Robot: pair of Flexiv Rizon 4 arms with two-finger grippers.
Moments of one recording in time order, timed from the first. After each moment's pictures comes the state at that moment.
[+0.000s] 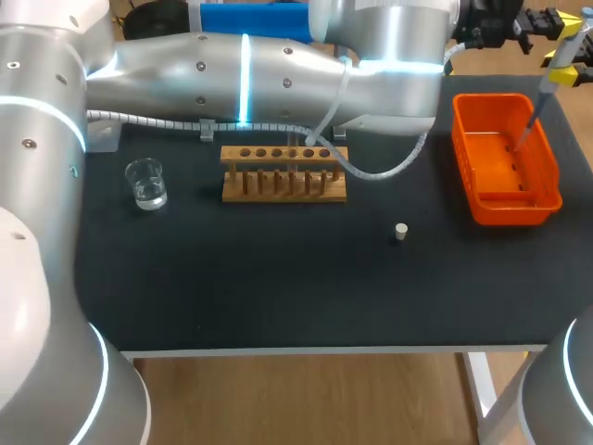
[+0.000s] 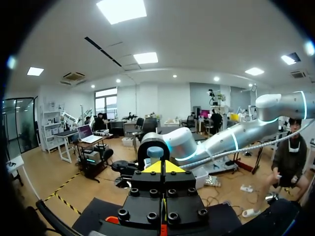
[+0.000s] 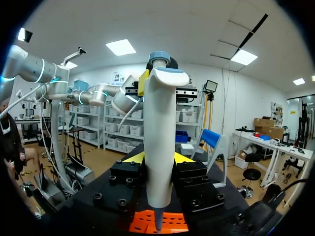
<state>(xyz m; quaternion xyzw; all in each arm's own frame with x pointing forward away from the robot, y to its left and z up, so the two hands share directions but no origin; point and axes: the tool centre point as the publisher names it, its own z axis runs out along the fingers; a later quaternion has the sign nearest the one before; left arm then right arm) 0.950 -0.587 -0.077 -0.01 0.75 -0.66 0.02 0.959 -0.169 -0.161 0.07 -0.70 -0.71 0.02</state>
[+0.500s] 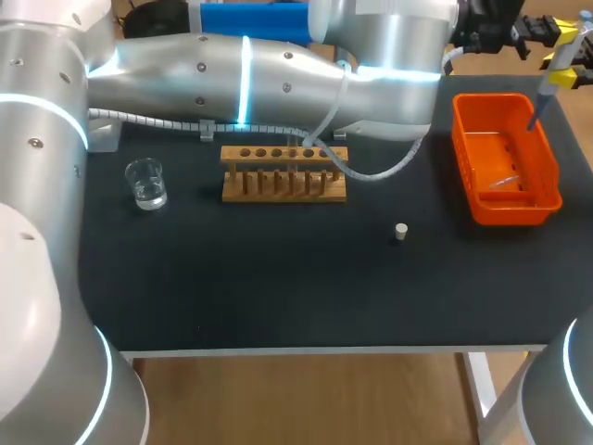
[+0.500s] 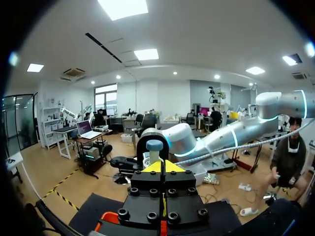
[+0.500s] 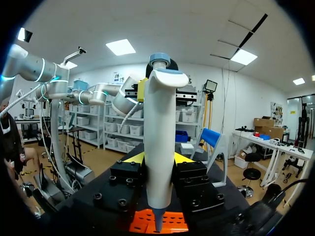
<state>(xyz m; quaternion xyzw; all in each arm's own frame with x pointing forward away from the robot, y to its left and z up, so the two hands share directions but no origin) 0.949 -0.585 -0.090 -0.01 0.76 -0.65 0.01 0.959 -0.170 -0.165 0.07 -0.70 -0.71 0.02</state>
